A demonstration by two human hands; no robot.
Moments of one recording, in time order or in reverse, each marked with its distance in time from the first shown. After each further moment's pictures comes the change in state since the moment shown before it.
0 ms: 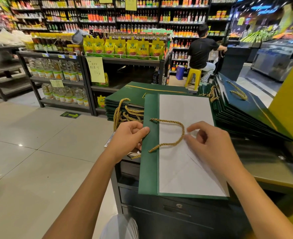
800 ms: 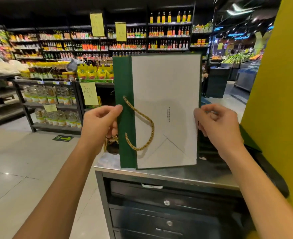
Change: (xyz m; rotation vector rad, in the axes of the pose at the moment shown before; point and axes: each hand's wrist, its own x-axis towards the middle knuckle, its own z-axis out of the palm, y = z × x) left_hand -0.013 0.105 -0.026 -0.200 0.257 0.264; right_hand 0.034 -0.042 -0.085 0.421 0.305 0.101
